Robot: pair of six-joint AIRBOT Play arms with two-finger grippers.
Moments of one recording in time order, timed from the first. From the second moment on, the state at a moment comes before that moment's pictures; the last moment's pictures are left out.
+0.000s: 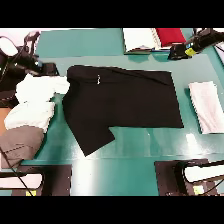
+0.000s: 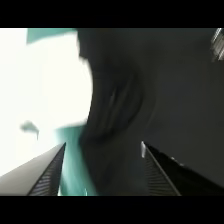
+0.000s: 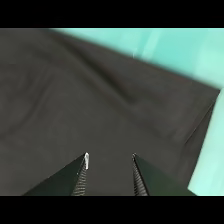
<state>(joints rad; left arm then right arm) -0.01 -1.45 1.52 1.35 -1.22 -1.49 -0.02 -1.54 1.84 -1.34 1.39 1.40</state>
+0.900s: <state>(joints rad) -0.09 -1.13 0.64 1.04 -0.89 -1.49 -0.03 -1.16 1.34 -1.22 1.29 1.37</state>
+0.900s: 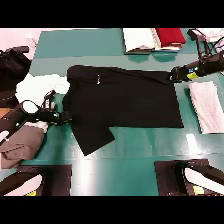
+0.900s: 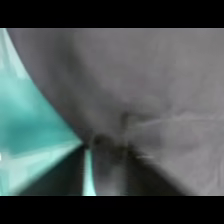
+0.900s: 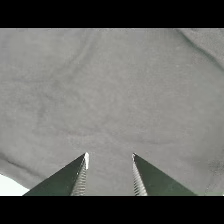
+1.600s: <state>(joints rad) -0.11 -1.06 0.80 1.06 -0.93 -1.48 -0.67 -1.05 0.77 -1.20 1.40 1.35</state>
